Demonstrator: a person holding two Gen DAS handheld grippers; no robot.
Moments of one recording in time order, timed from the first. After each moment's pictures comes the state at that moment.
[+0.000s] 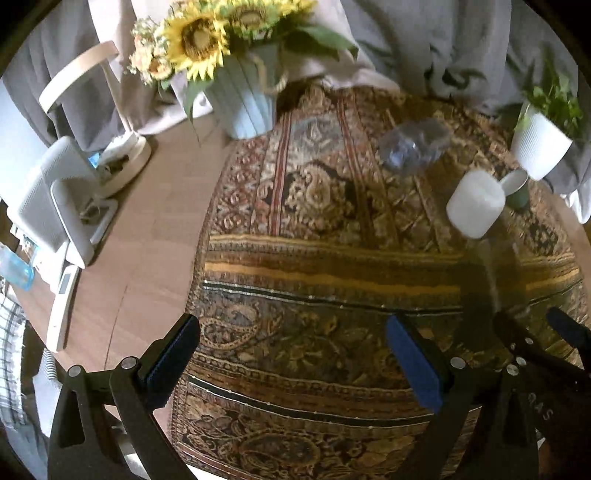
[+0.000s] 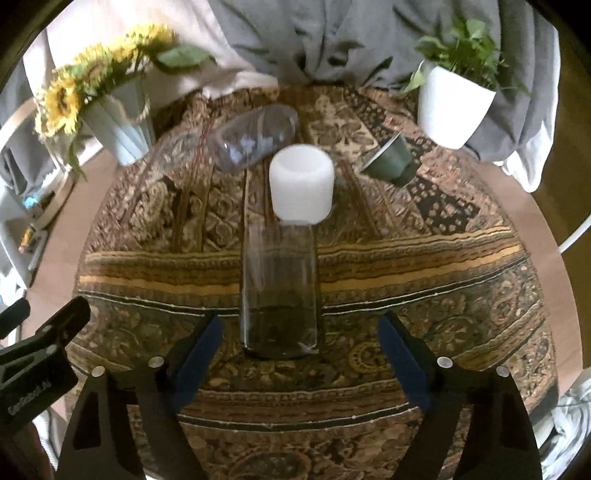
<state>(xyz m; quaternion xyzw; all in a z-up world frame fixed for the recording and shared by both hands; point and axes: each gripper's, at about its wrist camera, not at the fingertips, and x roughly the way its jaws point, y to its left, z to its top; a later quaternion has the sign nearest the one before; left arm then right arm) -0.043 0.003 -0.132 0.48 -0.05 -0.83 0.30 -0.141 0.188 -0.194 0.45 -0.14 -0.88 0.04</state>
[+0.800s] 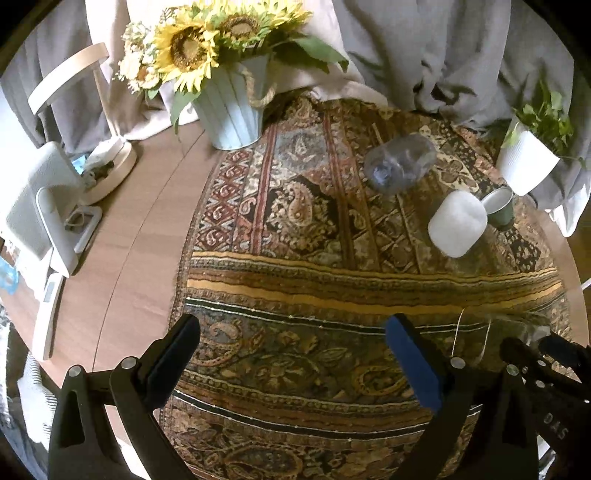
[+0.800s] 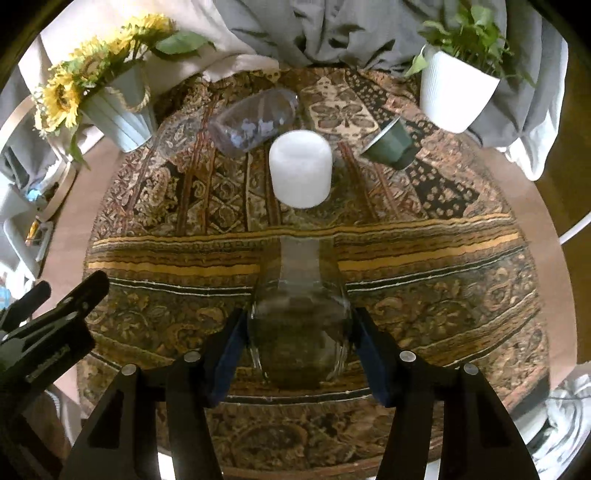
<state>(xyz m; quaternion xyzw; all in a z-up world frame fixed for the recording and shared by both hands) -0.054 0.005 -0.115 0.46 -0.03 -0.85 0.26 -0.136 0.204 -0.172 0.48 -0.15 -0.86 0.05</state>
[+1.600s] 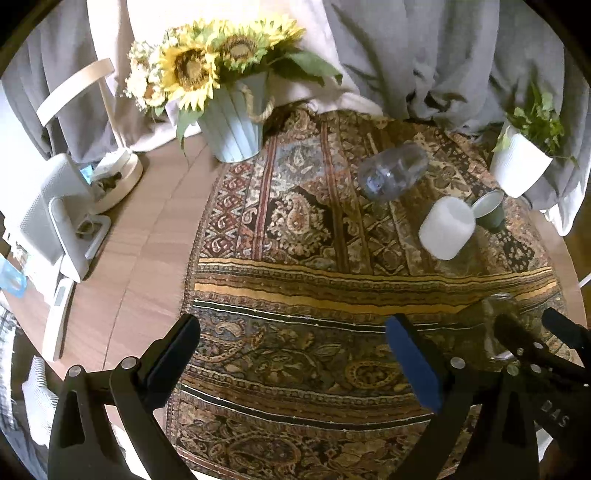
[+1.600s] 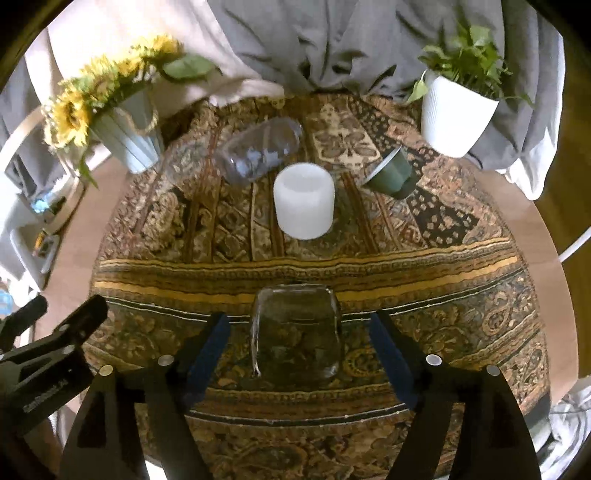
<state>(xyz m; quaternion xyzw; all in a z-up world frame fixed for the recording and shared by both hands) -0.043 0.025 -0.100 0.44 -0.05 -0.86 0.25 -0.129 0.212 -0.159 0.43 -0.15 -0.89 0.05</state>
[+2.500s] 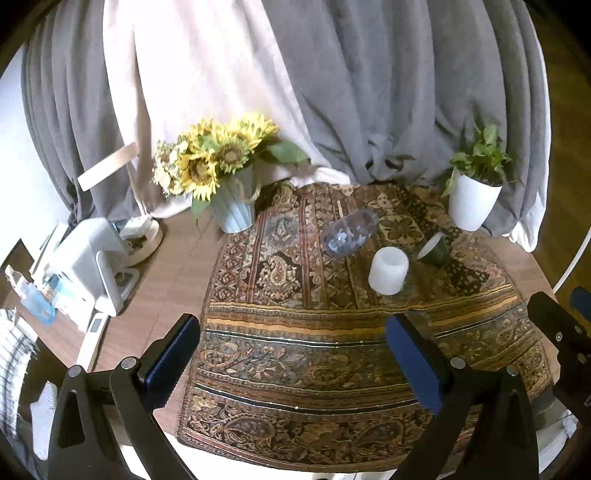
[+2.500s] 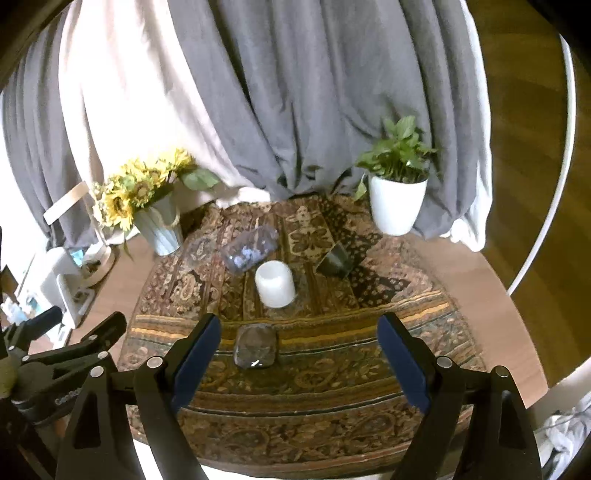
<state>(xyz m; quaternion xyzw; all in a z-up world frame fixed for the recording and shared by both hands) 0.018 0.130 -0.035 0.32 -0.11 -0.91 0.24 -0.009 0.290 -0.090 0.26 -0.17 -0.95 0.03</state>
